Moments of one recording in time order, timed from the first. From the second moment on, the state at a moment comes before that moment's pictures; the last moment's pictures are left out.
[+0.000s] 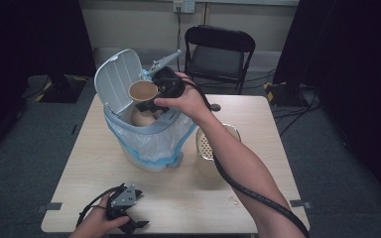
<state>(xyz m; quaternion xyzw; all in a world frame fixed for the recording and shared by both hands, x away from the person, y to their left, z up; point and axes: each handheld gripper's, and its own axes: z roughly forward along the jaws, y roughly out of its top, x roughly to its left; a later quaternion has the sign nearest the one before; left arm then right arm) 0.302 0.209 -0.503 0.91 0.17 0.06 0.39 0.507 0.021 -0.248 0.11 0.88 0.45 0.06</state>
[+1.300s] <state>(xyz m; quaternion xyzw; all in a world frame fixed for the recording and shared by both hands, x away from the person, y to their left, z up) 0.302 0.209 -0.503 0.91 0.16 0.06 0.39 0.508 0.010 -0.267 0.14 0.88 0.46 0.06</state>
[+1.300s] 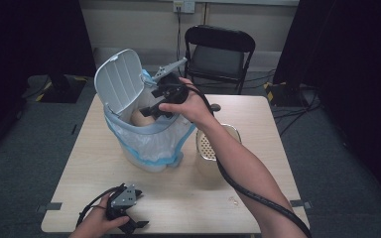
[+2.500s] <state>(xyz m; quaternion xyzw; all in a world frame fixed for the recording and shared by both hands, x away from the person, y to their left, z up) 0.302 0.209 -0.503 0.91 0.17 0.06 0.39 0.463 -0.082 -0.261 0.13 0.88 0.46 0.06</state>
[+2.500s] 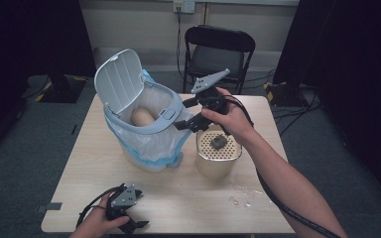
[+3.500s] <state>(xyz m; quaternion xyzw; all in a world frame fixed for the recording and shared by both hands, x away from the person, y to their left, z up) 0.302 0.209 -0.503 0.90 0.17 0.06 0.39 0.437 -0.130 -0.294 0.13 0.88 0.45 0.05</state>
